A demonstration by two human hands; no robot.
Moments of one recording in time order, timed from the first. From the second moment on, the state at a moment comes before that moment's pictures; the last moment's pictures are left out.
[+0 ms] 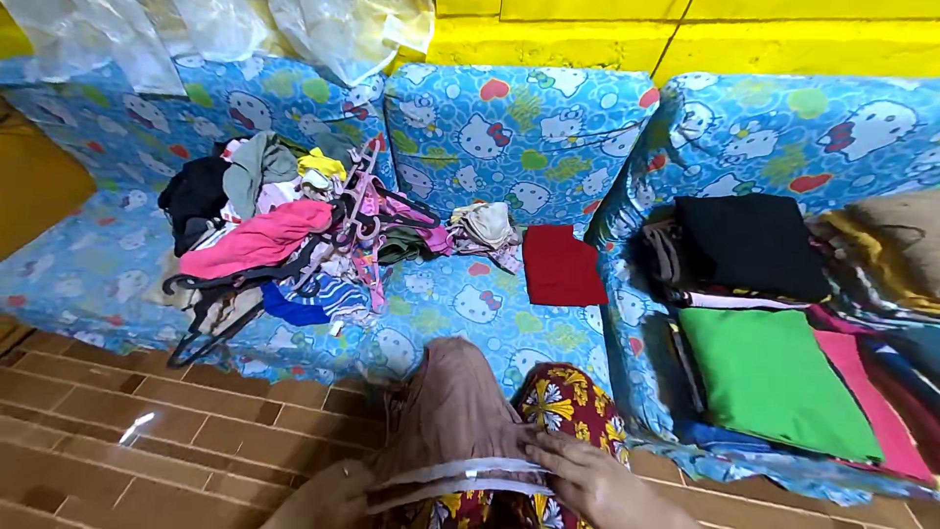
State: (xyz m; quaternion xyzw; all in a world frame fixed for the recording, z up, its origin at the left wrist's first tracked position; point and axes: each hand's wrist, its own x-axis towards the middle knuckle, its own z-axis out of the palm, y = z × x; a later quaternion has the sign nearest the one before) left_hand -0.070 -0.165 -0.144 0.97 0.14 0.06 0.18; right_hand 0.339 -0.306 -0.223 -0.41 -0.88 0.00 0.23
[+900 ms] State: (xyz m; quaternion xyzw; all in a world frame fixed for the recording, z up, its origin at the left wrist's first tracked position) left_hand -0.002 -0.157 -0.238 0.93 0.26 0.23 0.13; right_hand 0.256 -0.244 -0.260 -0.57 -0.78 0.01 0.24
